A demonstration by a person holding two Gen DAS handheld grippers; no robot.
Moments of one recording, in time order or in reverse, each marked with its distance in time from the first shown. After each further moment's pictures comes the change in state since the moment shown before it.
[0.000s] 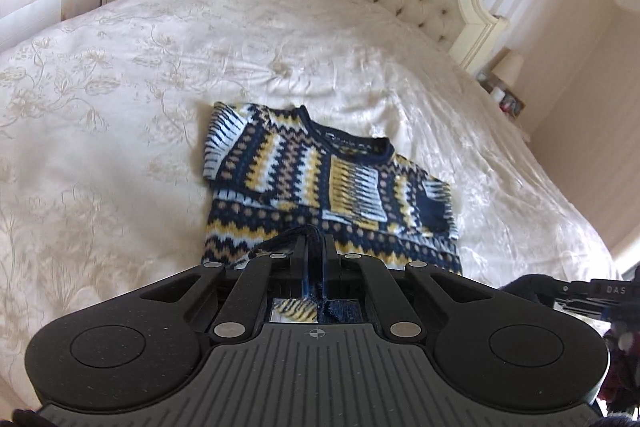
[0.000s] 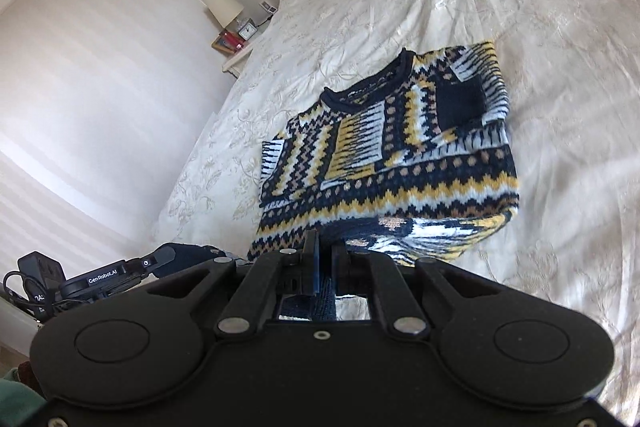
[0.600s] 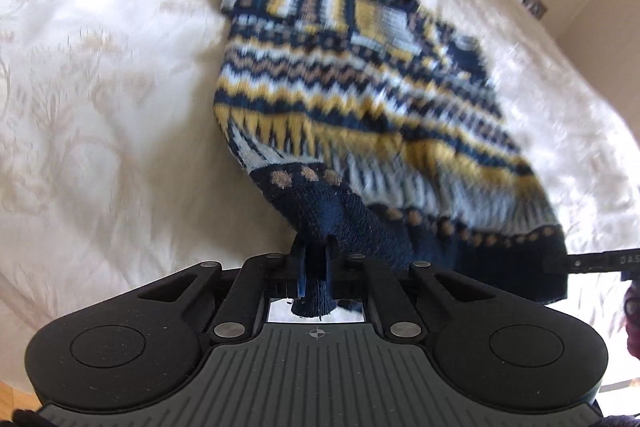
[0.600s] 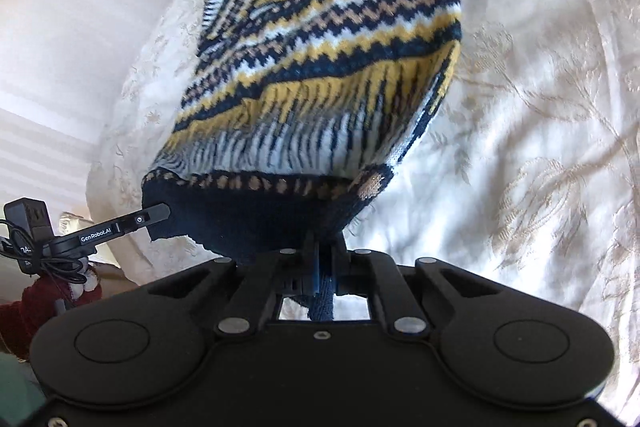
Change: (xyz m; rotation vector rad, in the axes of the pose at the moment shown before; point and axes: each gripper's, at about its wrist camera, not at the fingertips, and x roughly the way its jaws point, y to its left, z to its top) left arm 0.013 0.013 -0.105 0.060 0.272 0.063; right arm 0.015 -0.058 -0.100 0.035 0.320 -0.057
